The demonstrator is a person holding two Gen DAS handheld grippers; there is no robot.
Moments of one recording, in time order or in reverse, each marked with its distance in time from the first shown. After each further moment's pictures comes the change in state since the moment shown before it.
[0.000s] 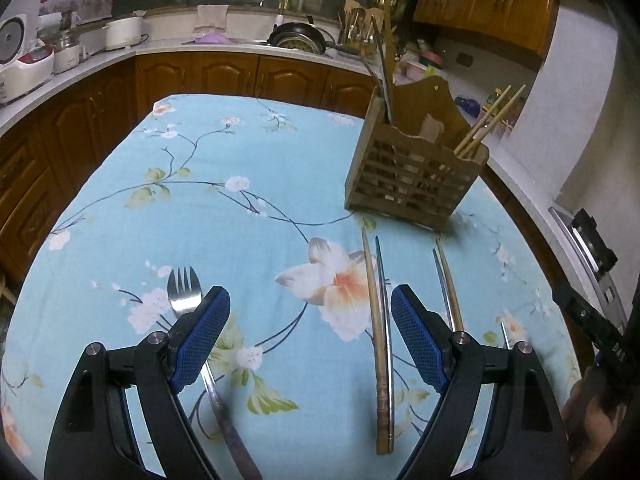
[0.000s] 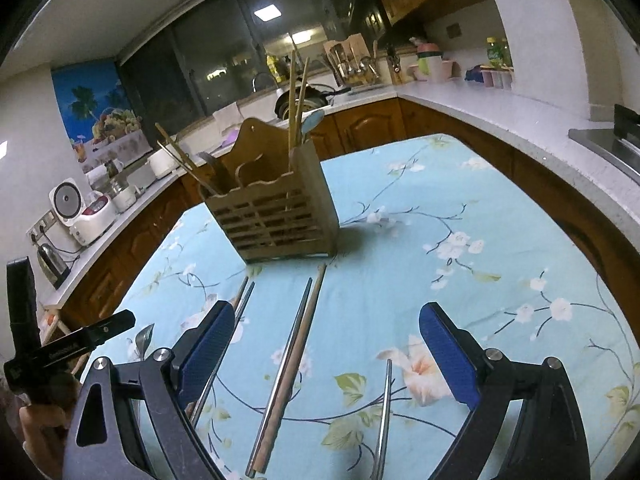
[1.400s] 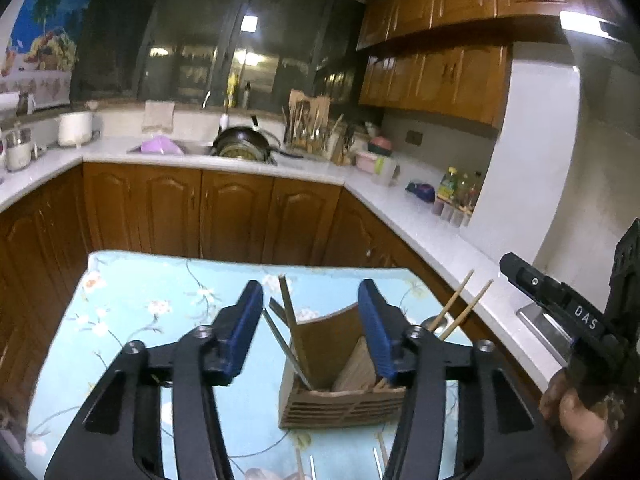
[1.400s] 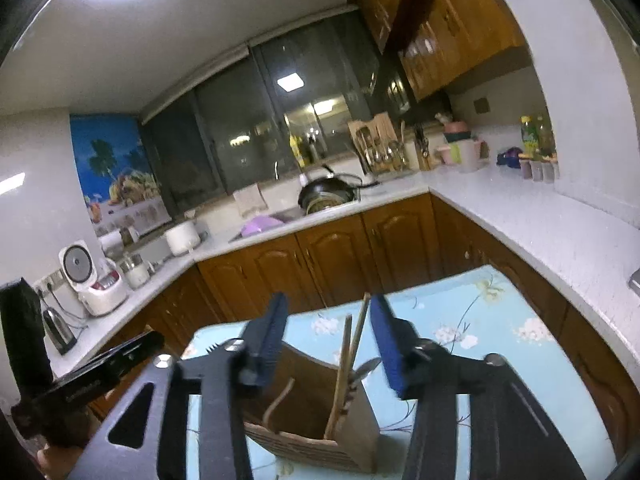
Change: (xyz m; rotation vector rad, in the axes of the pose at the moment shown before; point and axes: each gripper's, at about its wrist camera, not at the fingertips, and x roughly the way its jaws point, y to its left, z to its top) left arm 0.003 -0.065 0.184 0.107 -0.342 -0.146; right arm 0.043 0.032 0.174 -0.023 -0.297 0.080
